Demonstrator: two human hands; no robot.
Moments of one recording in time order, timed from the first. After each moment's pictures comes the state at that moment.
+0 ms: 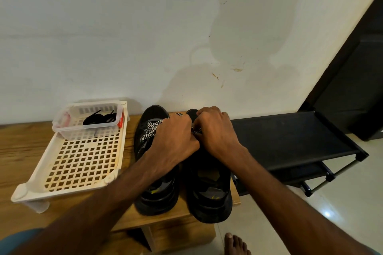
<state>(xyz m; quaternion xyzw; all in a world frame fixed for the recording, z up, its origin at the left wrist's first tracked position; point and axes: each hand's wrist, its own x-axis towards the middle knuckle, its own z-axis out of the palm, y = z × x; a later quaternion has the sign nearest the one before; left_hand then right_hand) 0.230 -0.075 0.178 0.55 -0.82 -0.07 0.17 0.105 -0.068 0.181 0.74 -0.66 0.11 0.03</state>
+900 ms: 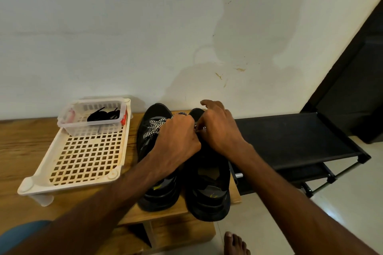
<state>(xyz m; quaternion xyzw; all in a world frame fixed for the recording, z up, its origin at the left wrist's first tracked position) 0.229 -0.065 0.181 0.57 -0.80 -0.08 0.17 0.100 -0.068 0.183 0.75 -0.65 0.12 -0.01</state>
